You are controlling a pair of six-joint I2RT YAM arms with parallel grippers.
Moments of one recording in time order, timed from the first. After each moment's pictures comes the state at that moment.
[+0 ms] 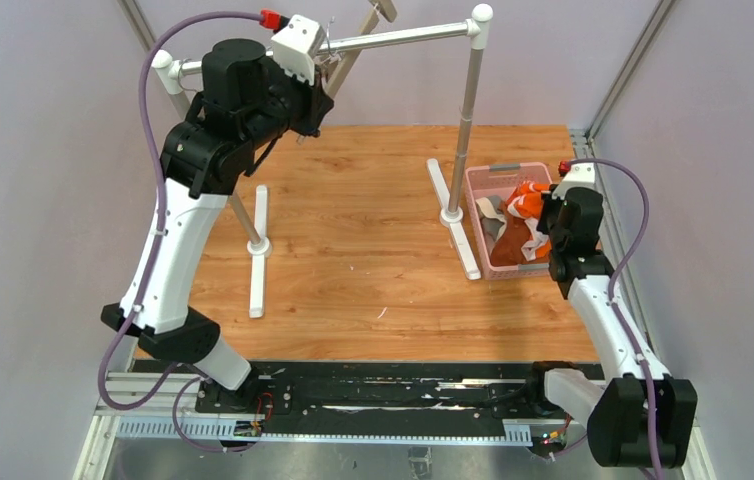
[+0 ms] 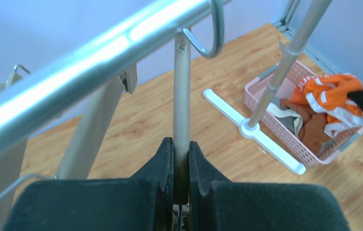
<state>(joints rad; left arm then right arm) -0.51 1.54 2.22 -0.89 0.00 0.04 0.01 1.03 0.73 -0.01 0.17 -0.03</state>
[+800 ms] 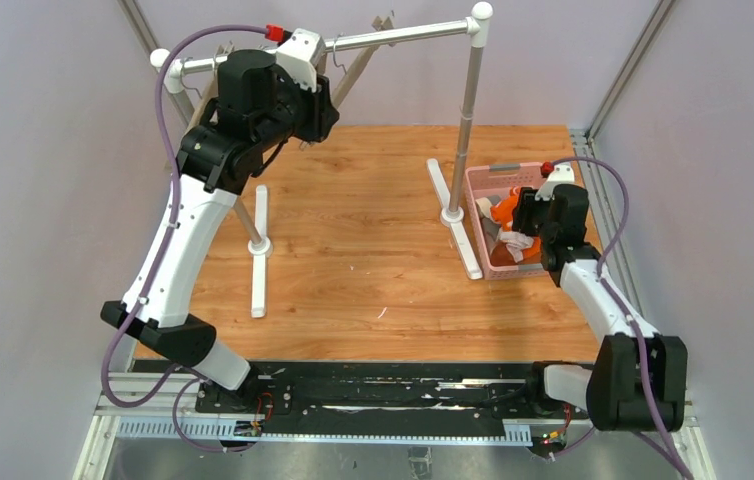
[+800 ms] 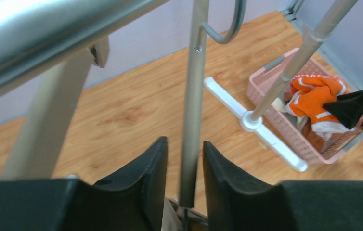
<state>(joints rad) -0.46 1.55 2.06 -0.78 0.02 -0.01 0.00 1.17 0.70 0.06 -0.04 0.04</state>
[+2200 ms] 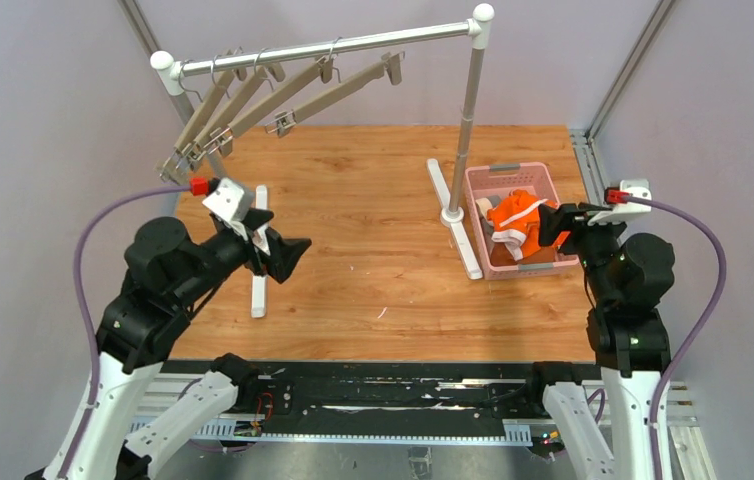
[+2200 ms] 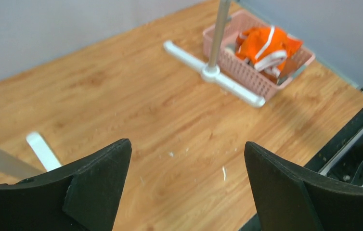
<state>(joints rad) -0.47 0.70 1.23 -0.65 0.19 -0.04 0.00 0.58 0.92 -0.39 -0.10 0.05</state>
